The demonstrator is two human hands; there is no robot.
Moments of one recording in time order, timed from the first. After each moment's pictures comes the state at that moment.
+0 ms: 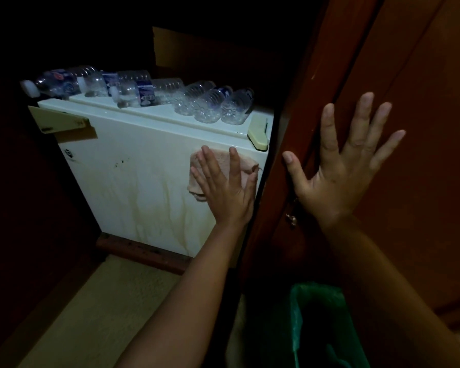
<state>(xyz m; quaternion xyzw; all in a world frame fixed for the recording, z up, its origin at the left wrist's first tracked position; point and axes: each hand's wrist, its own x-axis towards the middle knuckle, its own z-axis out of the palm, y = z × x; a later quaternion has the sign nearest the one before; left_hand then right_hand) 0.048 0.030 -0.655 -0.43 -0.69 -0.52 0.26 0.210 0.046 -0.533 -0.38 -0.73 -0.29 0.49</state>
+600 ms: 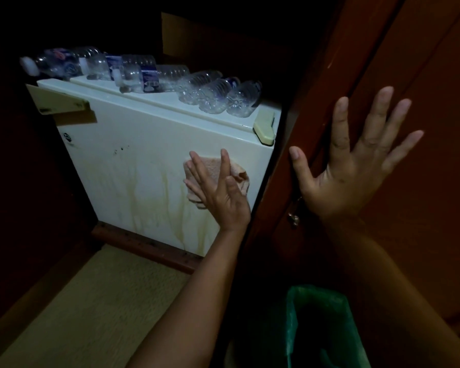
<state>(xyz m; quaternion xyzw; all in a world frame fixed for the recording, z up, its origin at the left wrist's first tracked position) 0.064 0.025 -0.664 -0.31 -0.63 -0.69 0.15 0.208 0.051 -0.537 -0.36 -0.72 -0.29 0.51</state>
